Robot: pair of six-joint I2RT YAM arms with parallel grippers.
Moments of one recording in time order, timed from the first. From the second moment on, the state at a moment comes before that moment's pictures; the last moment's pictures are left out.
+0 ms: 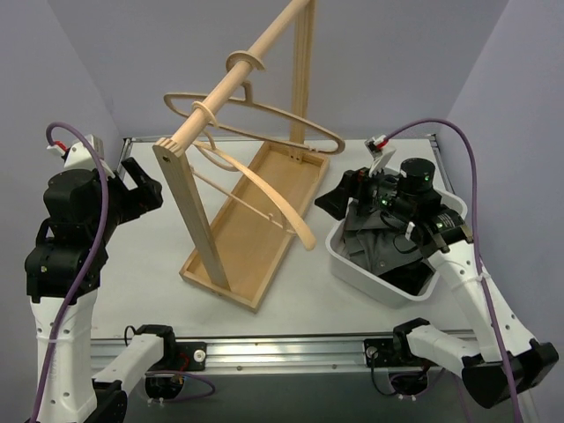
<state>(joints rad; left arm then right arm) -0.09 0.93 1.56 -0.99 -0.11 -0.40 0.33 1.04 1.13 -0.39 -0.53 0.30</state>
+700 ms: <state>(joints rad) -0.09 0.73 1.31 -0.99 -0.13 -0.56 0.33 0.80 1.01 -0.54 -0.18 0.41</state>
